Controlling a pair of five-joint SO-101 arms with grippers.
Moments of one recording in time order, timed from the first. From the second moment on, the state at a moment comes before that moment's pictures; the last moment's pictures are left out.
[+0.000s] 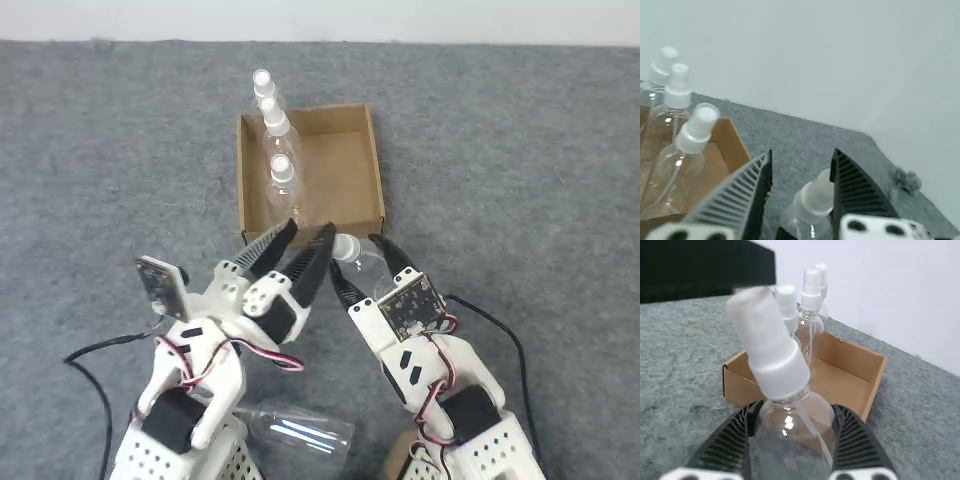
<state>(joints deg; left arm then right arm) 23.5 -103.4 88.3 34.8 32.6 -33.1 -102.5 95.2 29.5 9.5</state>
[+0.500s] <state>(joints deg) 21.9 -103.5 89.4 31.6 33.4 -33.1 -102.5 95.2 29.6 9.5</state>
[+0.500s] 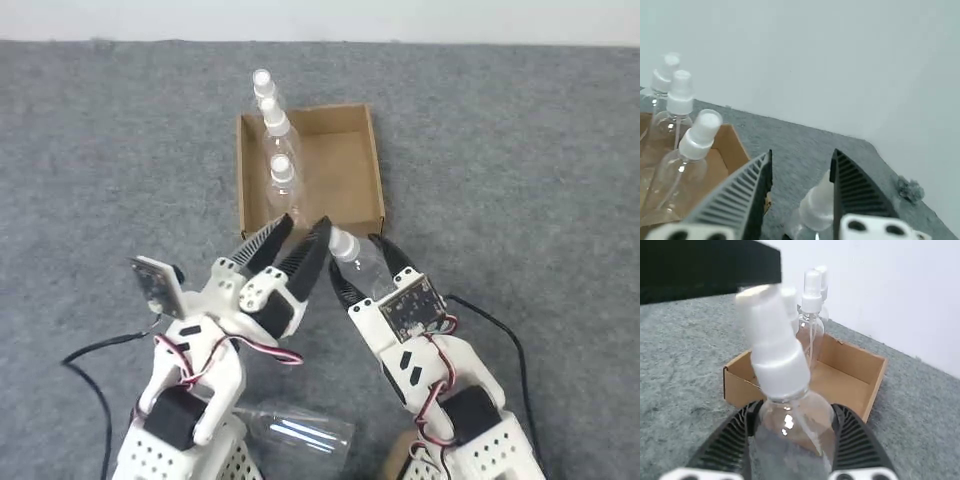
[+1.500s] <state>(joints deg) -3.3 -103.5 83.4 38.8 38.4 -33.1 -102.6 95.2 29.5 9.5</state>
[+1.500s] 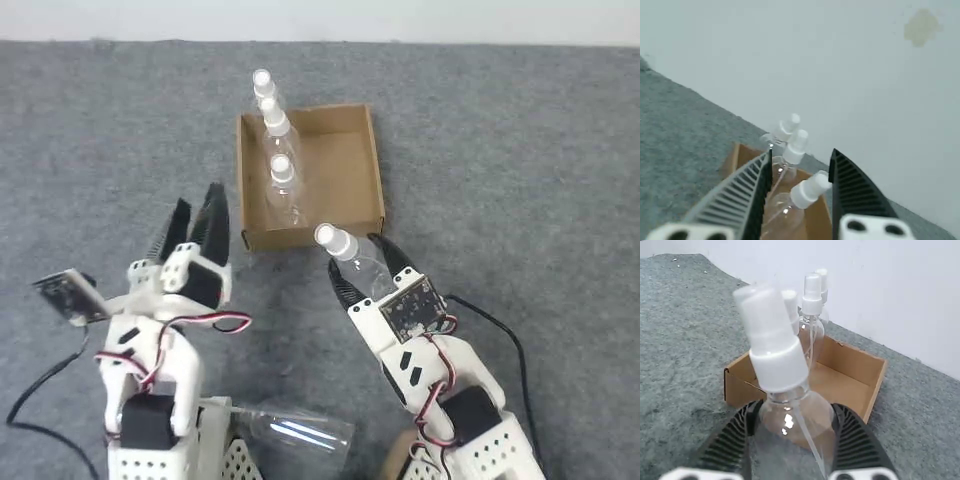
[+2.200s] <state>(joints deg) -23.7 -103.5 84.1 50.8 38.4 -33.1 -102.6 95.2 24.5 -4.0</state>
